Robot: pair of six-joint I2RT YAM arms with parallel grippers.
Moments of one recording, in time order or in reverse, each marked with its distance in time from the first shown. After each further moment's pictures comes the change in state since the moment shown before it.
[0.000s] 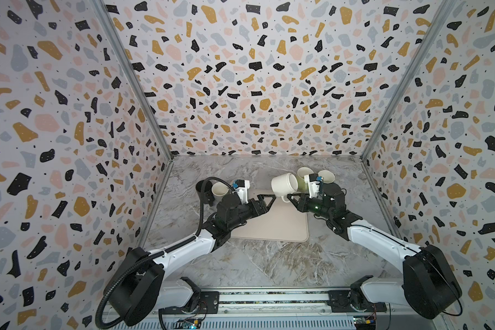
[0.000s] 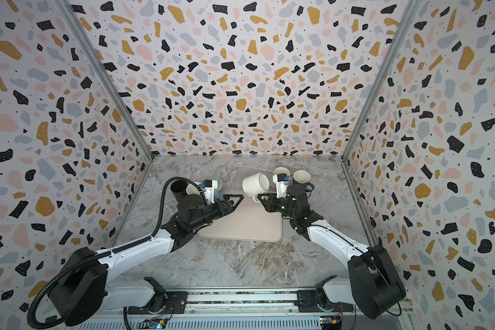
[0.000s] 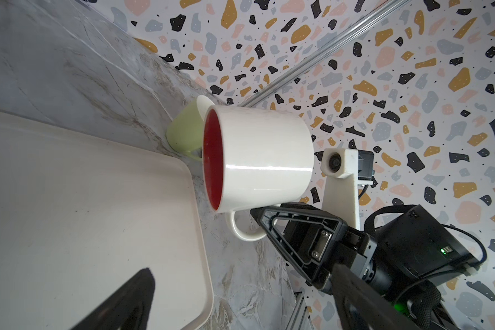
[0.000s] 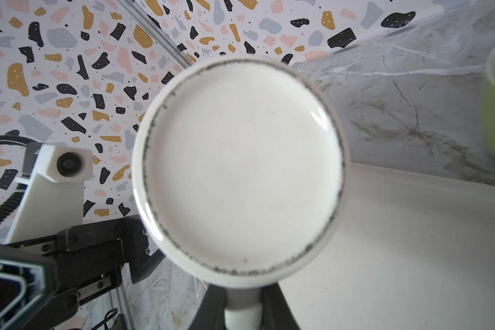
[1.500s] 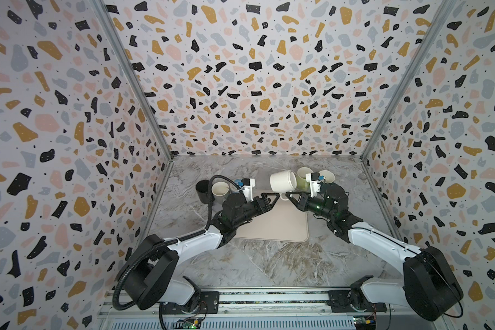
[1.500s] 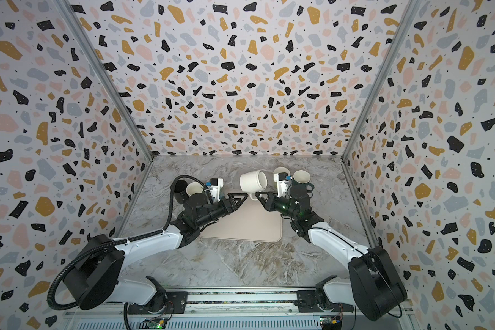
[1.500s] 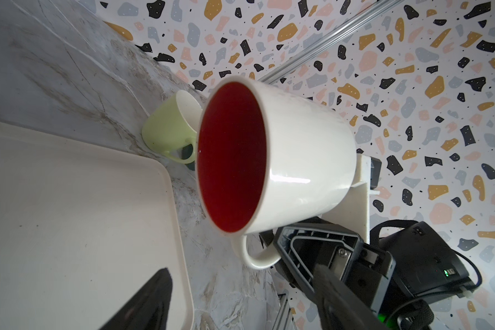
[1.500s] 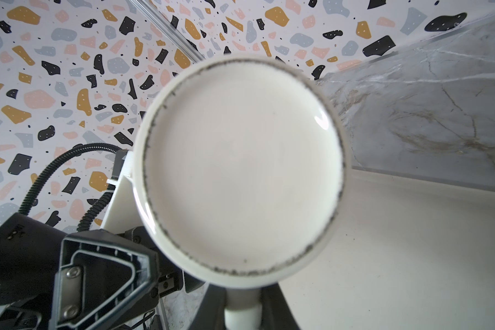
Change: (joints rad) left arm -0.017 0.134 0.034 0.160 0.035 -0.064; right arm -0.001 -0.014 -0.040 0.156 -0.074 0.113
